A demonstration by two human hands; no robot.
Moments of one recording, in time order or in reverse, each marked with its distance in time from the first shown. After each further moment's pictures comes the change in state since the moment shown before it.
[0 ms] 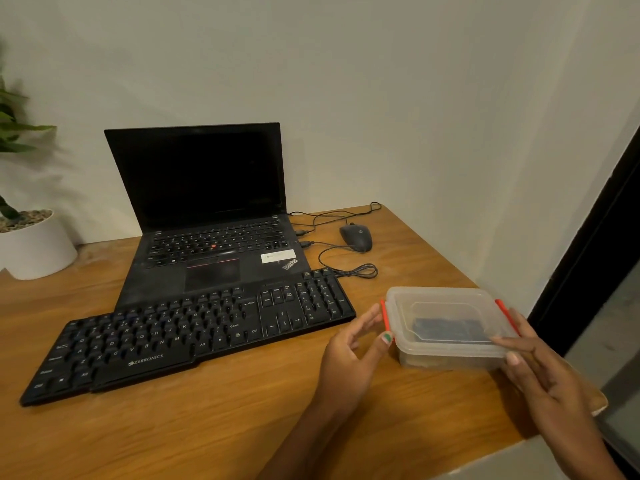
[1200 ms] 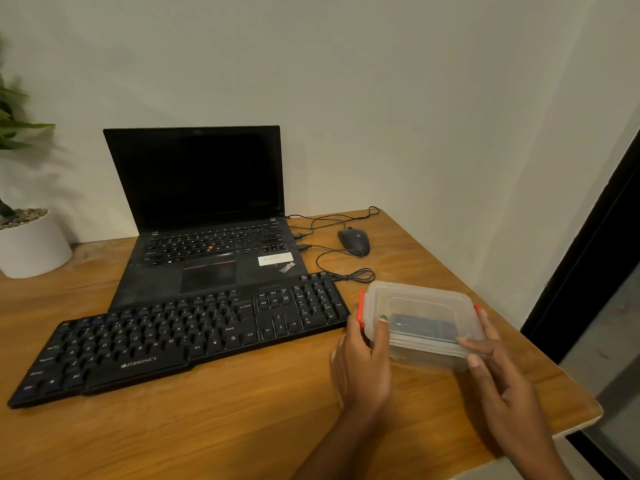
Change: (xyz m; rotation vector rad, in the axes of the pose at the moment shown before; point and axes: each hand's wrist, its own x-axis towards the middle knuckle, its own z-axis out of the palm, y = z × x) left_hand 0.014 -0.006 0.044 0.202 0.306 -0.129; right_hand -0.003 -0.016 0.038 -0.076 0.010 0.001
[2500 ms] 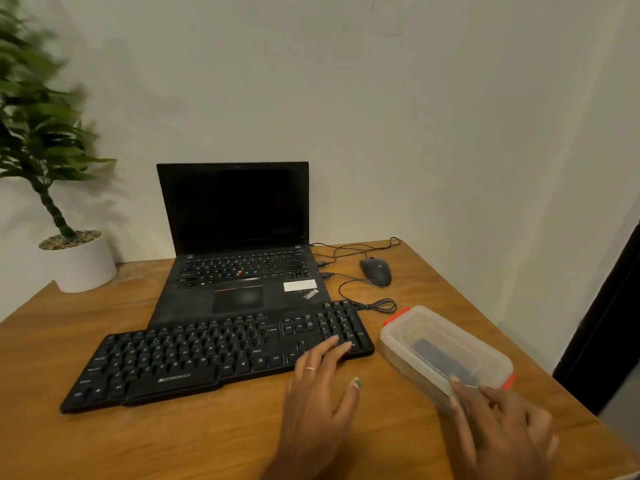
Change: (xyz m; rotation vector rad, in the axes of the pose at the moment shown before) left_hand -0.010 -0.014 -0.106 0.410 -0.070 0.369; right_hand -0.026 -0.027 0.039 -0.792 0.344 -0.305
